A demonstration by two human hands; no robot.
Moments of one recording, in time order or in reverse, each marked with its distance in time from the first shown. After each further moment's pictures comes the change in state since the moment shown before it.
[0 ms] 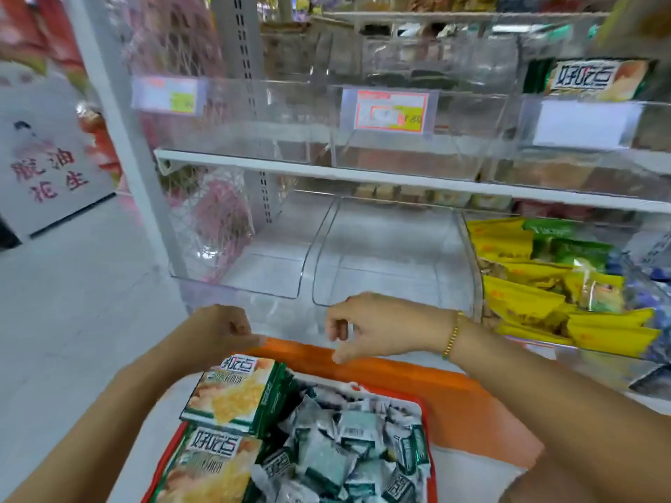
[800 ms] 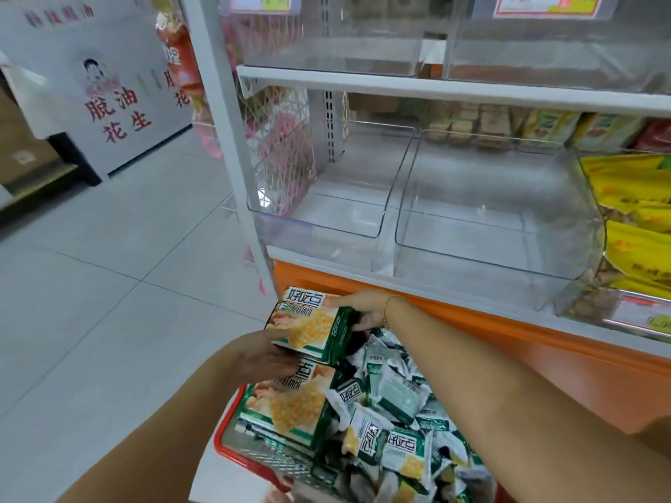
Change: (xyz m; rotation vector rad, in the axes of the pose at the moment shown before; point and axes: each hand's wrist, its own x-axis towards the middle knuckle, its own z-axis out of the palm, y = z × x) left_hand -0.020 -0.136 0.100 -1.260 -0.264 -0.882; right_hand 0.163 -0.010 0.153 1.286 -0.117 0.668
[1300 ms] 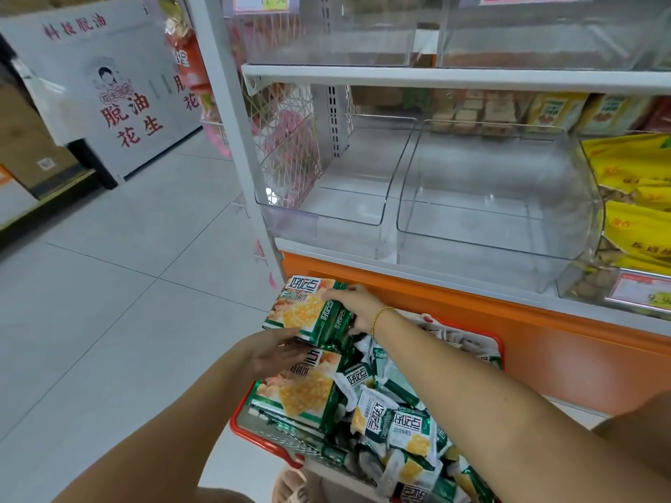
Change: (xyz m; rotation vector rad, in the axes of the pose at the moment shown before) left_hand -0.014 -0.019 0.007 -0.170 0.010 0.088; right_hand -0.008 0.019 0.042 0.281 0.103 -0.068
